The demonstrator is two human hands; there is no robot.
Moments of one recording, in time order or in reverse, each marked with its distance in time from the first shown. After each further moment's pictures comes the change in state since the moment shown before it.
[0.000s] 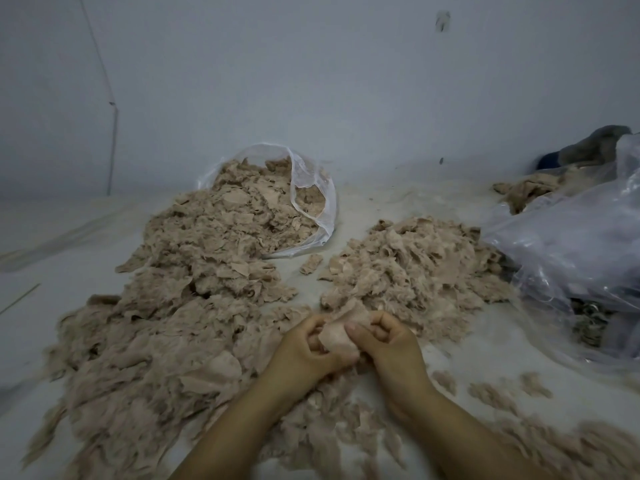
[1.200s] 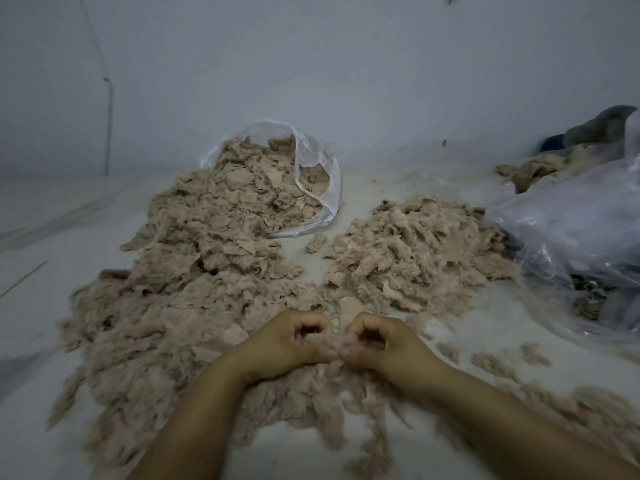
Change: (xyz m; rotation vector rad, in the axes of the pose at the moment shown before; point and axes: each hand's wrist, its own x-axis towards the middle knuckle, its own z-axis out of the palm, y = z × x) left_hand -0.004 -0.005 -0.047 0.375 -0.348 0.210; right_hand -0.020 -0.010 -0.011 -0.482 -0.429 -0.015
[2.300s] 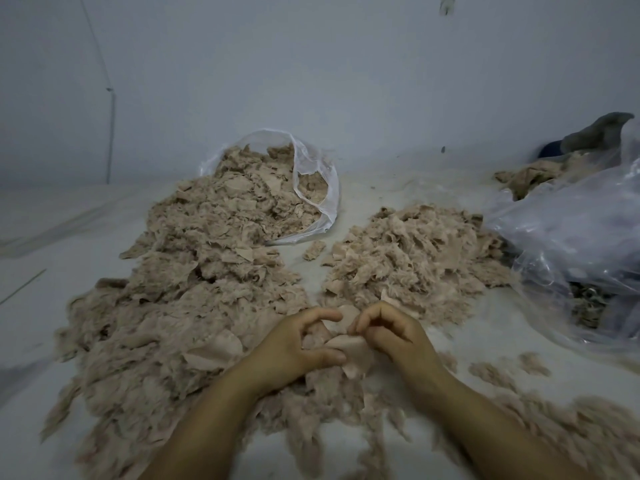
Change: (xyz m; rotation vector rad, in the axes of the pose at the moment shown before) left_hand 0.009 -0.001 0.014 0.042 0.171 -0.044; right_hand 0.005 0.008 -0.005 0.171 0.201 -0.185
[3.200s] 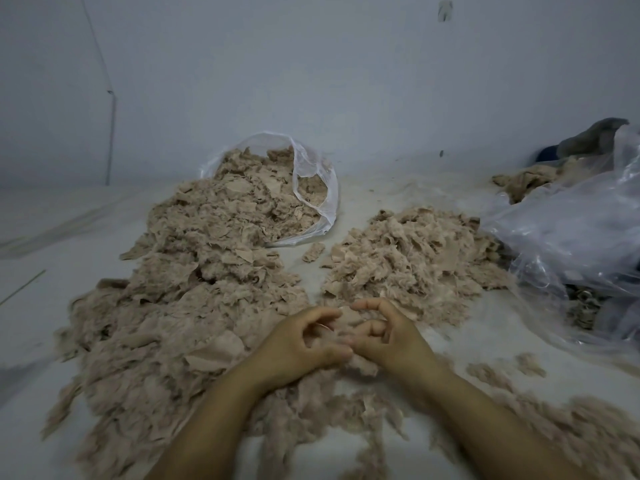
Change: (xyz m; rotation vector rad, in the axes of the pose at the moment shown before) left_hand -0.002 0.008 0.002 0.031 0.011 -0.018; right_hand 0.002 -0.003 0.001 0.034 -0.027 0.226
